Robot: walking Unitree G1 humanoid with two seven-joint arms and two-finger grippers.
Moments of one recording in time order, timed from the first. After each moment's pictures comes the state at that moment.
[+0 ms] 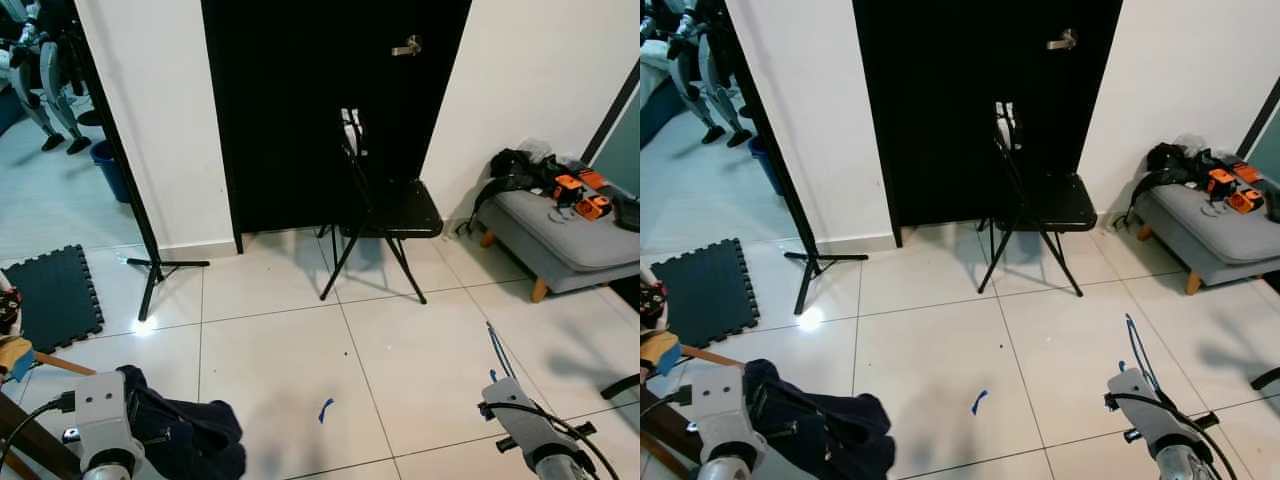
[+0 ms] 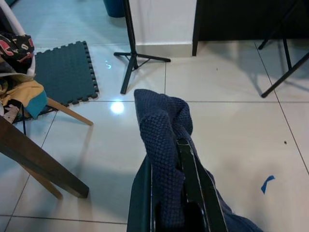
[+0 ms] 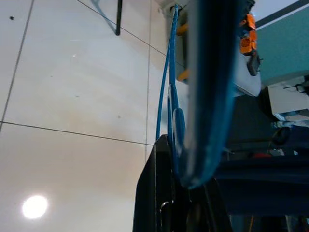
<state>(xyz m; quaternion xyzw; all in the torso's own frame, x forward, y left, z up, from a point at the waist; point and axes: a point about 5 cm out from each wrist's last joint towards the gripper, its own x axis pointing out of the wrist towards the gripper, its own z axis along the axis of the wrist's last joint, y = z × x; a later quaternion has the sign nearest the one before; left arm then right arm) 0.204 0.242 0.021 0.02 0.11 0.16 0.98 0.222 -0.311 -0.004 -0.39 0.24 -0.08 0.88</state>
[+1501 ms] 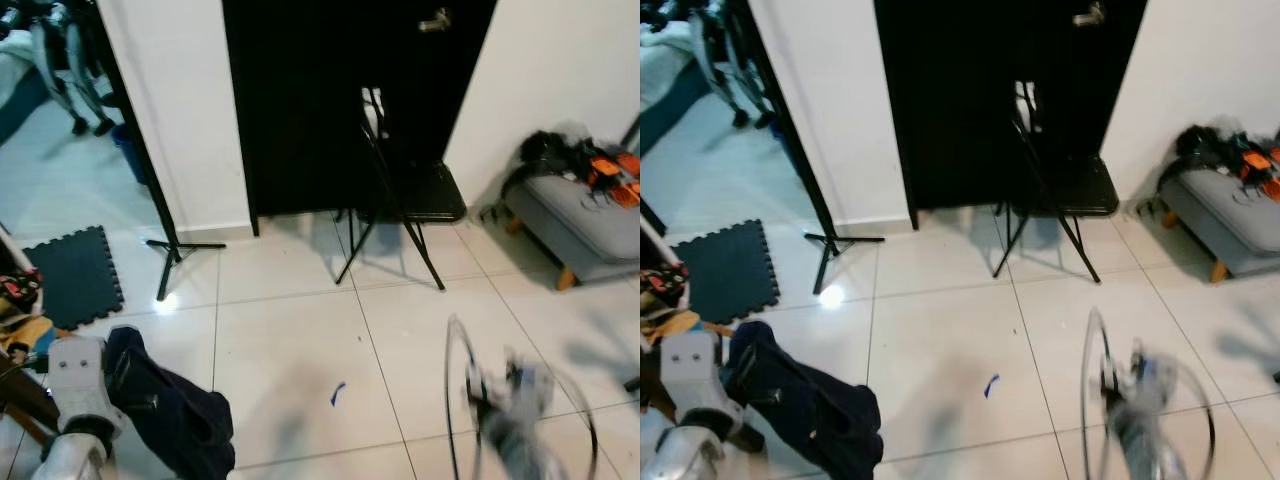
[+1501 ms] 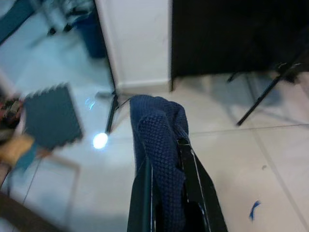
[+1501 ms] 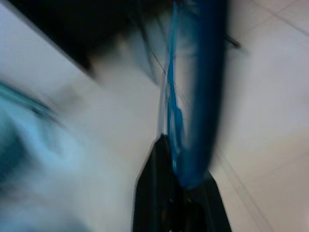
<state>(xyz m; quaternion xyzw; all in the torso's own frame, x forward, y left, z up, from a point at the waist) 0.232 0.259 0.097 0.02 0.00 0.08 1.00 0.325 -0.265 0.088 0.24 0.07 -0.04 0.97</state>
